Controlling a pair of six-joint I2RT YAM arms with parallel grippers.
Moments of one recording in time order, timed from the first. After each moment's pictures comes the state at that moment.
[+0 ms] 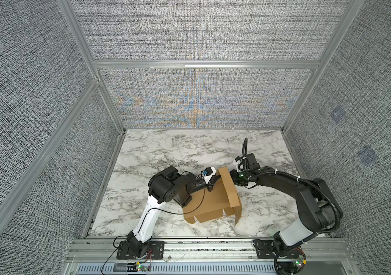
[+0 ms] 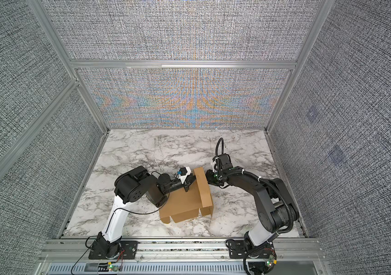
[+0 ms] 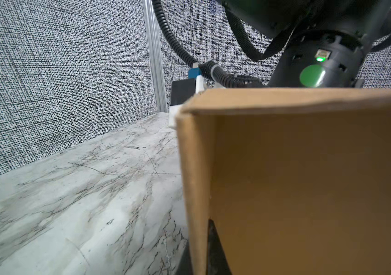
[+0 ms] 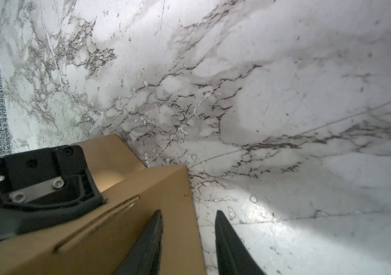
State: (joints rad) left arm -0.75 2.29 0.79 1.56 0.47 0.00; right arm 0.39 1.62 0.88 -0.29 -0.36 0.52
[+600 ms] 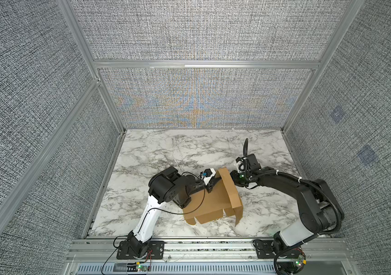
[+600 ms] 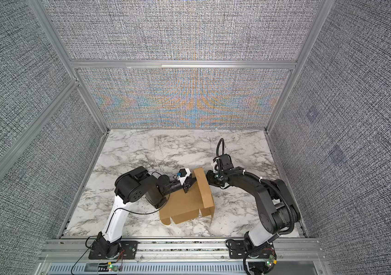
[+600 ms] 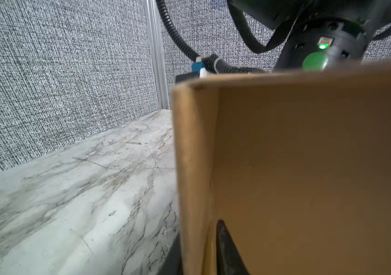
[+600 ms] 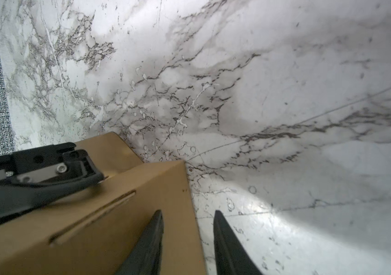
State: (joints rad) left arm -0.75 2.28 0.75 1.56 0.46 0.02; right arm 0.36 1.59 0.84 -0.30 -0.38 0.52
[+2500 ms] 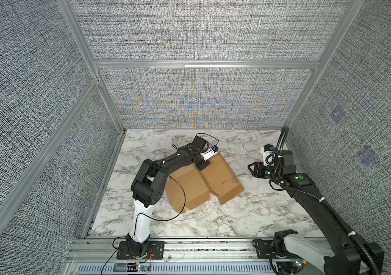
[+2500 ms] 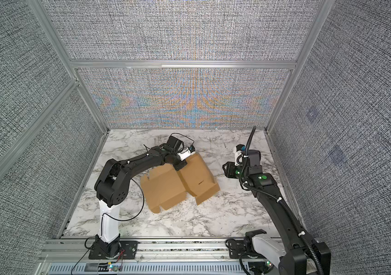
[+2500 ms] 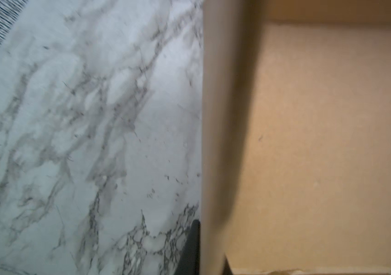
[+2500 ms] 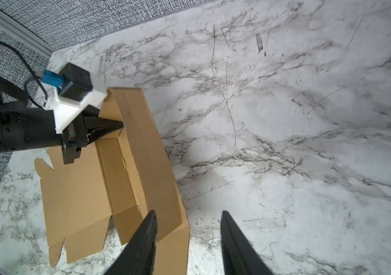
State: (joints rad) left arm -0.63 2.08 1.56 -0.50 0.17 0.48; right arm 0.20 1.07 0.89 -0.54 -0.20 0.28
